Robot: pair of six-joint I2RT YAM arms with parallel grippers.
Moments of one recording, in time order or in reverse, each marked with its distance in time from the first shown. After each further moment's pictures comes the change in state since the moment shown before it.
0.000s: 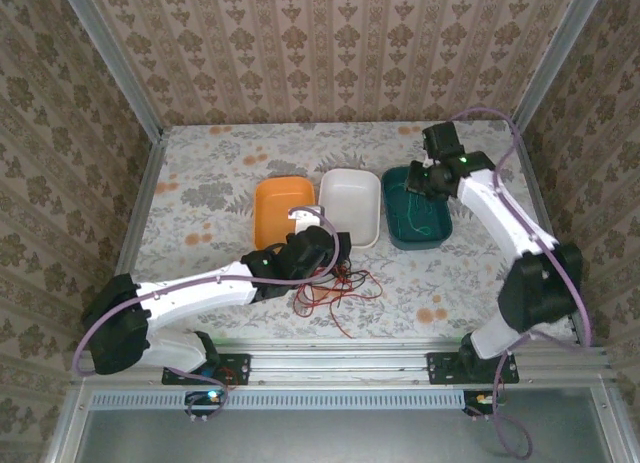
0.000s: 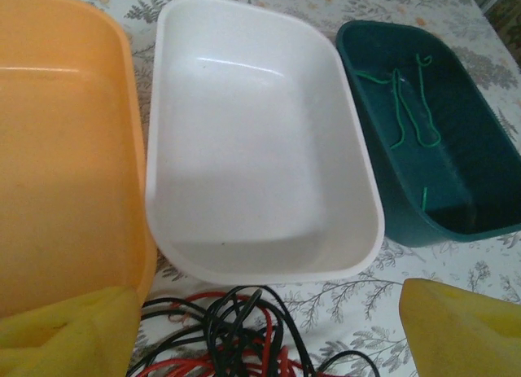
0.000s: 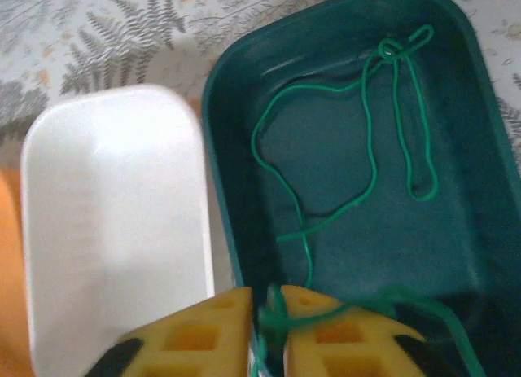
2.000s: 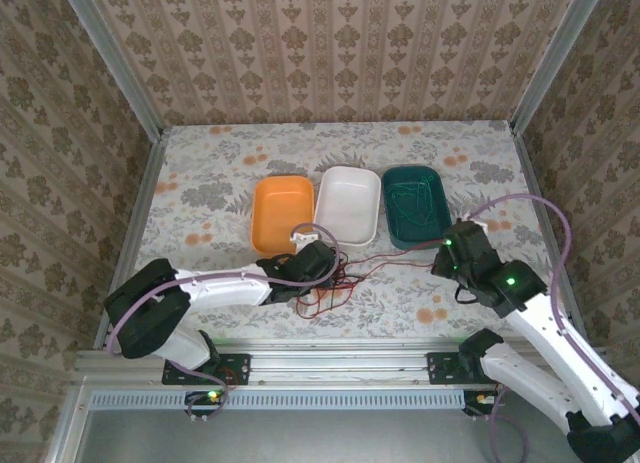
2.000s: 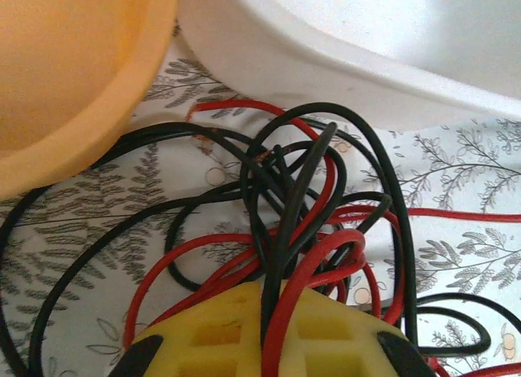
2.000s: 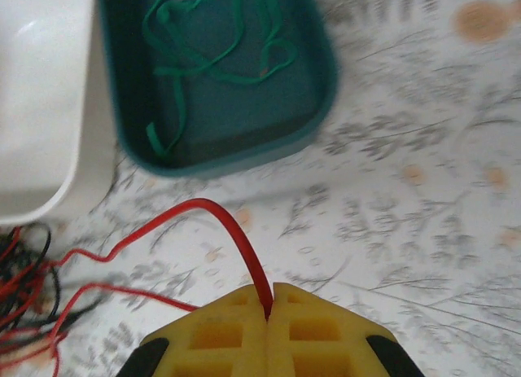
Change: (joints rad) left arm 0.048 0.158 -0.132 0.027 0.223 -0.176; right arm 0.233 -0.899 -0.619 -0.172 0.361 0.166
